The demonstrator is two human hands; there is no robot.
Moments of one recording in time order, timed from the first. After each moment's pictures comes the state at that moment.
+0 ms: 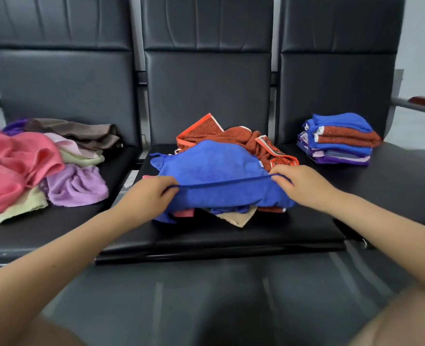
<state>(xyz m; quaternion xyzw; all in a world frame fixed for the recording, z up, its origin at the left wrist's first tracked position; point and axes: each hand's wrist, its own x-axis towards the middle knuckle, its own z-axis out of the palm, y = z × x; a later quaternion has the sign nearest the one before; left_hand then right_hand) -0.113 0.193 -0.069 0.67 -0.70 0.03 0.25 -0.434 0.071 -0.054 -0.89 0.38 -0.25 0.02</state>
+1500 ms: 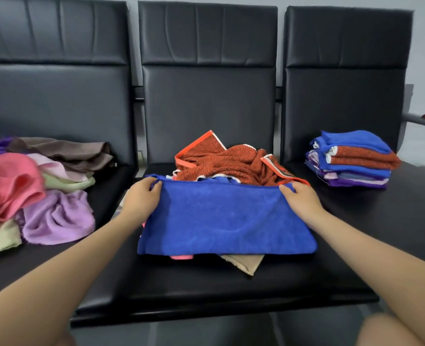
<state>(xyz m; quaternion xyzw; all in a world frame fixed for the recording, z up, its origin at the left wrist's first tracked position) -0.073 0.094 -0.076 0.76 -0.48 -0.08 0.43 -0.399 -0.021 -0.089 -0.68 0.58 -0.38 0.23</state>
